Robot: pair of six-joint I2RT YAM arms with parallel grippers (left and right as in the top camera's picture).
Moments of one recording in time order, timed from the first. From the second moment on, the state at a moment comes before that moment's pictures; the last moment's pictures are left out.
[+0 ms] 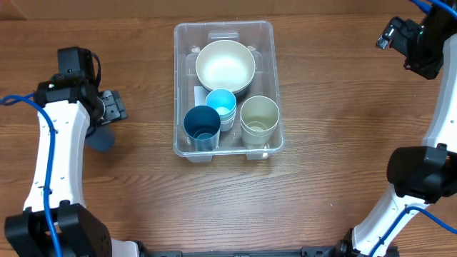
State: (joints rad) left arm 0.17 1.62 1.39 -1.05 -0.17 -0.23; right arm -0.28 2.08 2.40 -1.53 -0.12 0.31
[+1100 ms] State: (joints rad) left arm -0.59 1.54 2.05 -1.40 0.09 -0.07; right arm -0.28 2.08 2.40 -1.53 -0.12 0.31
